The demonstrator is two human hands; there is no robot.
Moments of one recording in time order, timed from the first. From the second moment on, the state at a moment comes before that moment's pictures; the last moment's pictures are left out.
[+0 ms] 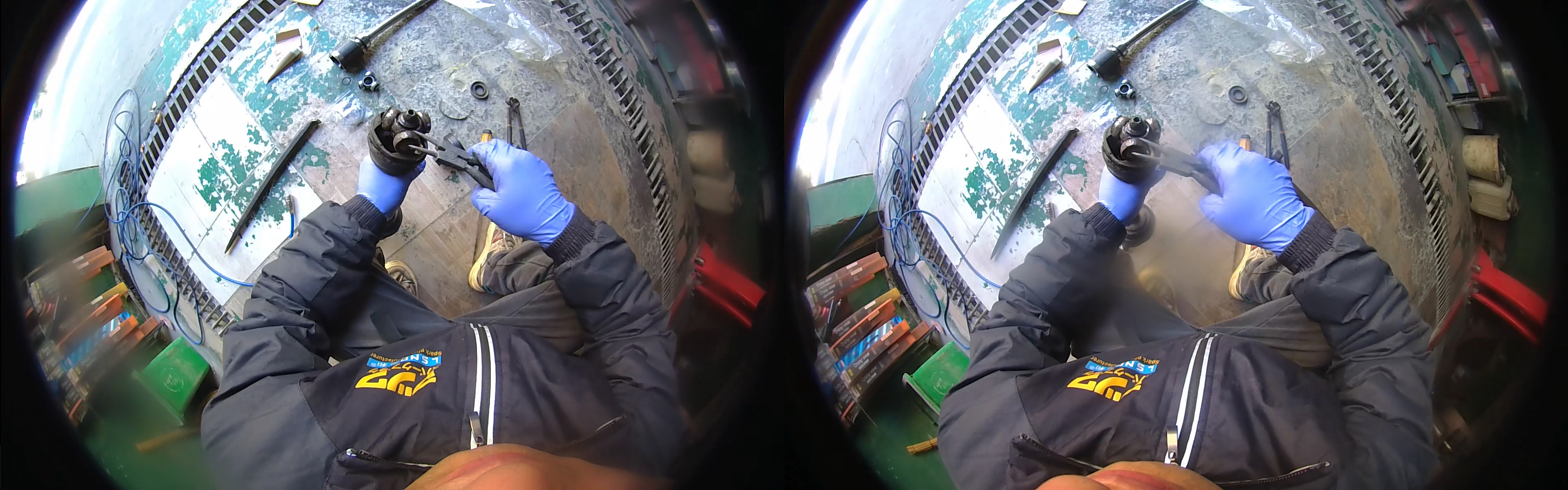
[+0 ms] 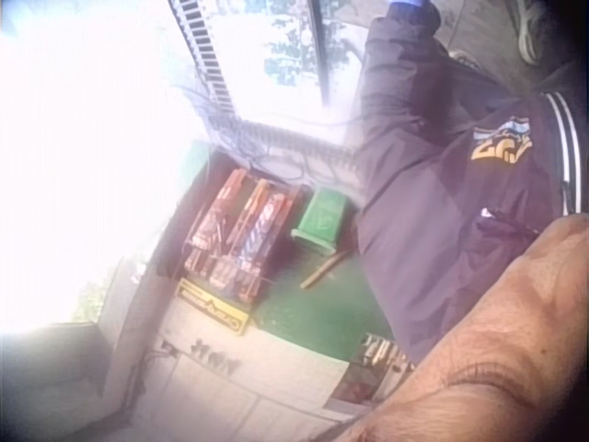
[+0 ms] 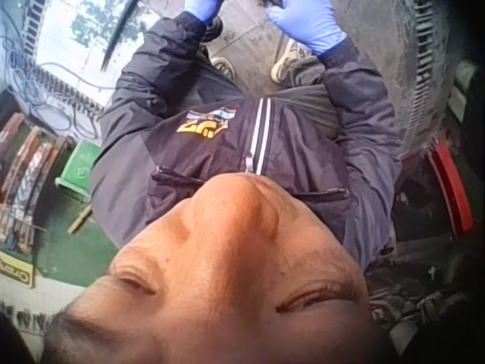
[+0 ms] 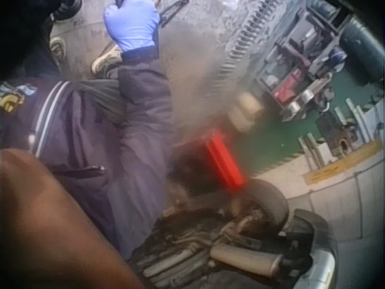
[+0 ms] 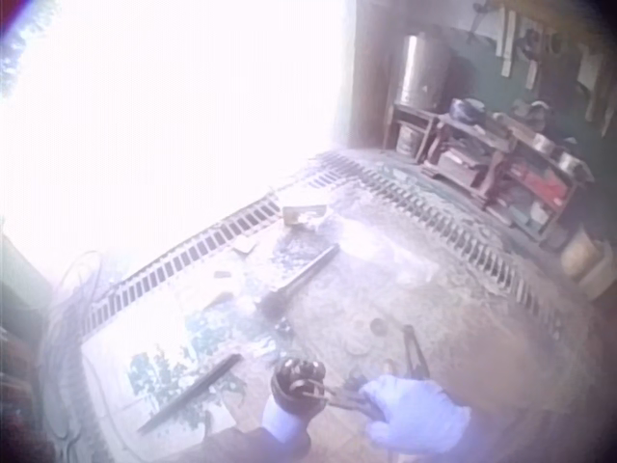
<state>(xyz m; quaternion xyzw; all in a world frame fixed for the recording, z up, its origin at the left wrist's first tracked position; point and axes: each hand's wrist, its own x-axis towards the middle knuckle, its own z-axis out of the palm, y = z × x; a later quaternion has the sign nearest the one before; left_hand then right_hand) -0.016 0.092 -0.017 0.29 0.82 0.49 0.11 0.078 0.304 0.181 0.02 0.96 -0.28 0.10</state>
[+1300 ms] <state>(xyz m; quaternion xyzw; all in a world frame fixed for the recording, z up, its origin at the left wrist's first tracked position) 0.012 0.117 0.012 0.09 0.69 0.68 0.24 0.073 0.315 0.203 0.07 0.94 -0.26 0.20</state>
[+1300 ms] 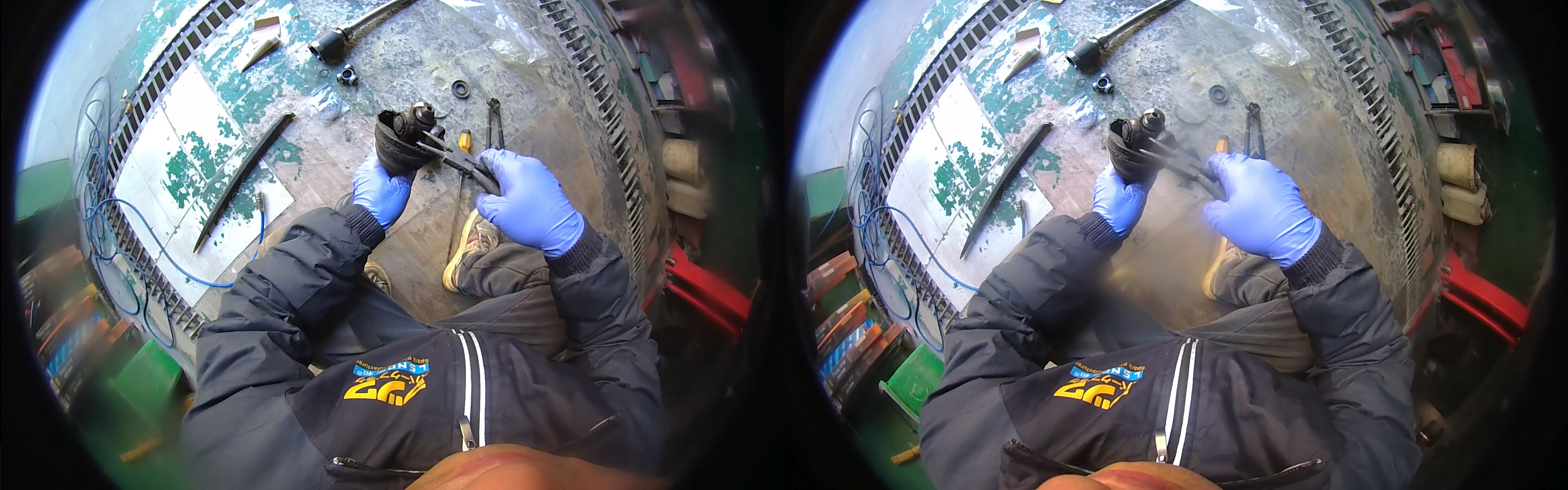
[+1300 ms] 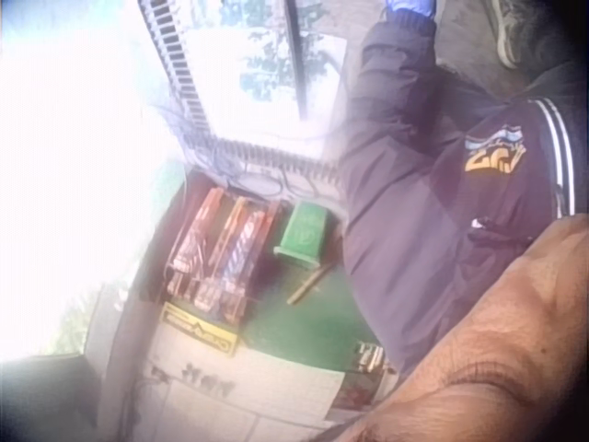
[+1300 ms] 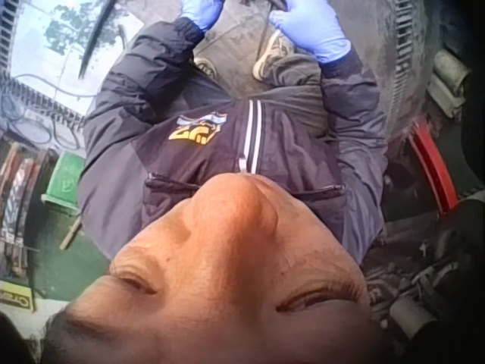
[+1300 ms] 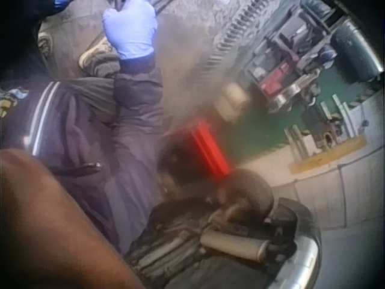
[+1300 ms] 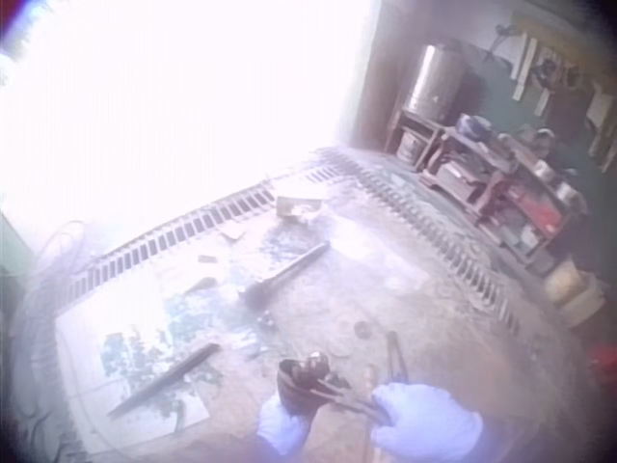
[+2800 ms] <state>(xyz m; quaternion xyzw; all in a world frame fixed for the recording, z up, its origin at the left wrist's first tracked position) 0.027 0.116 0.021 0.09 0.59 0.74 0.29 0.081 0.312 0.162 0.07 0.95 -0.27 0.13</state>
